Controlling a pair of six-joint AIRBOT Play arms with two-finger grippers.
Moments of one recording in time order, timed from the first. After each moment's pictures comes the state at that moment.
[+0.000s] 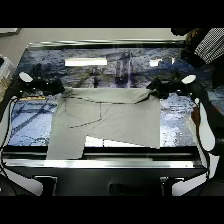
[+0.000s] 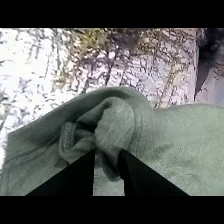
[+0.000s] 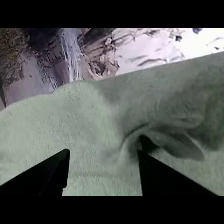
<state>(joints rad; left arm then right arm) 0.14 -1.82 1.64 1.04 -1.00 -1.55 -0.13 -1.77 1.52 -0.78 1.01 1.55</state>
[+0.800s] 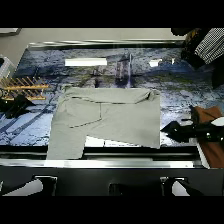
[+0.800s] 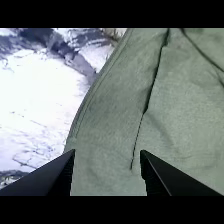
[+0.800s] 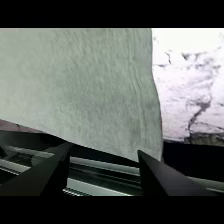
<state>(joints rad) 0.48 -1.31 1.18 1.06 -1.26 -1.49 -0.46 -1.13 0.69 -0.90 1.33 1.24</state>
